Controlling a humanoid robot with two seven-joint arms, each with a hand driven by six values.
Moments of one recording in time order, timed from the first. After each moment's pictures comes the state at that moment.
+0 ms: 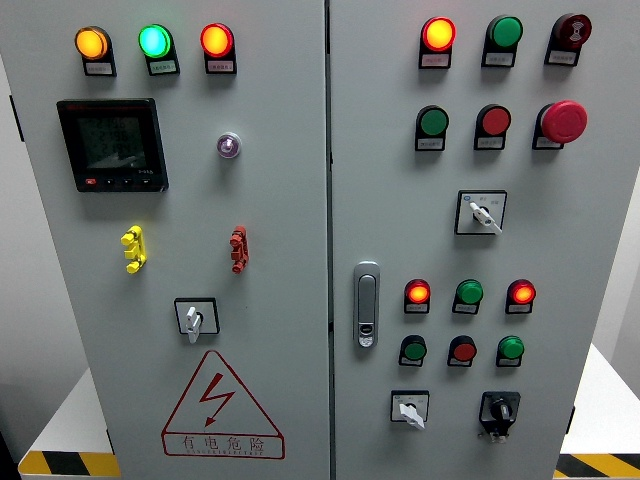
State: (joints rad) left arm -0.01 -0.06 -0.11 -0.01 0.18 -0.21 0.05; right arm -0.01 0.12 0.05 -0.14 -0.02 0.02 -0.04
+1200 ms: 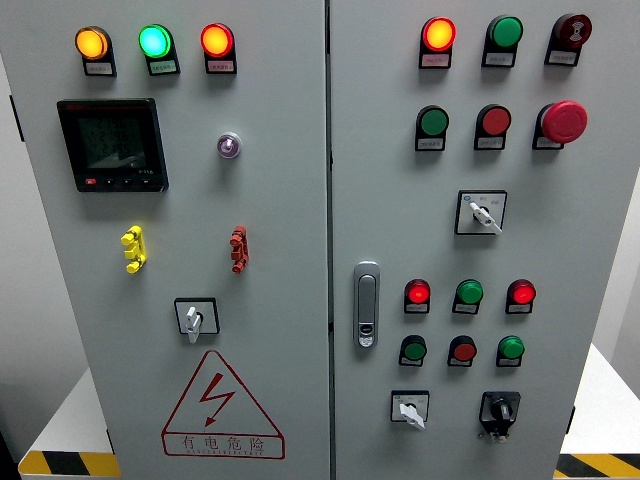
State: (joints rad) left arm -0.01 -0.07 -0.71 -0.01 0.83 -0.15 0.02; right arm -0.01 0.12 0.05 -0.14 -0.02 0.02 -0.04
